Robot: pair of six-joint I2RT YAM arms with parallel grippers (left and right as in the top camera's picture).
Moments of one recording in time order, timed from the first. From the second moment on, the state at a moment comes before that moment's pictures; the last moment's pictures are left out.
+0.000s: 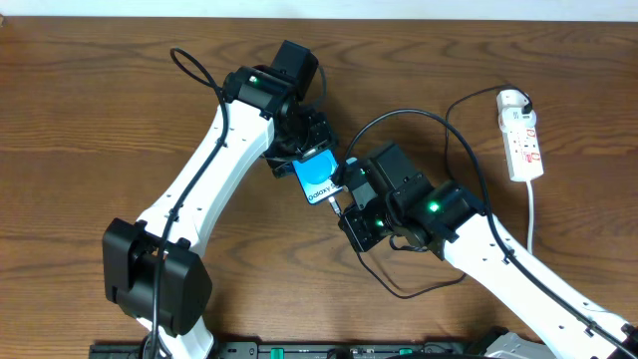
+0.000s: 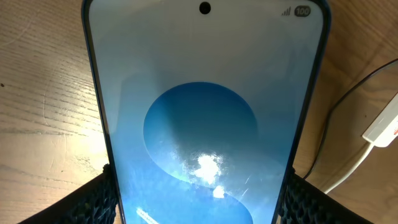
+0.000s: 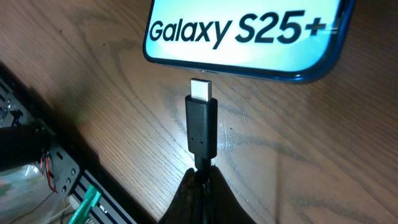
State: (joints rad) left arm -0.43 1.84 1.69 -1.21 0.26 -0.88; right arm 0.69 1.39 1.08 -0.81 -0.32 0.18
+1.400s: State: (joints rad) left arm -0.43 1.84 1.69 -1.20 0.29 -0.85; right arm 0.69 1.39 1.08 -0.81 -0.32 0.22
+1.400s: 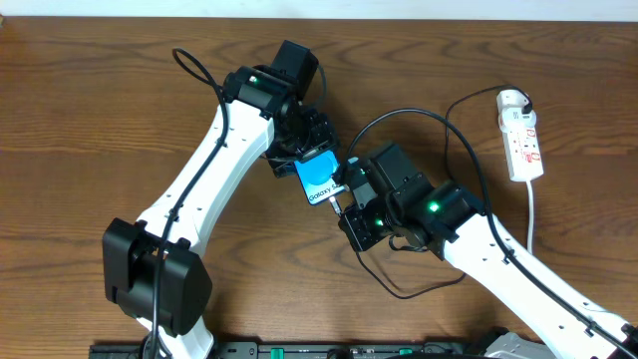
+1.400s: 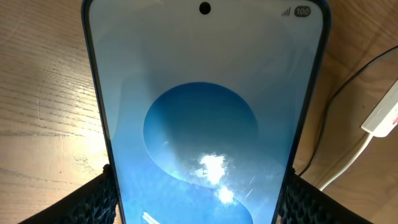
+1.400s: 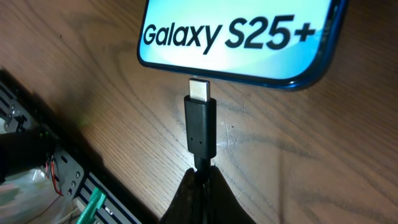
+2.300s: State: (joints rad) left arm -0.43 1.84 1.69 -1.20 0.31 -0.85; right arm 0.69 1.39 1.08 -0.82 -0.32 0.25
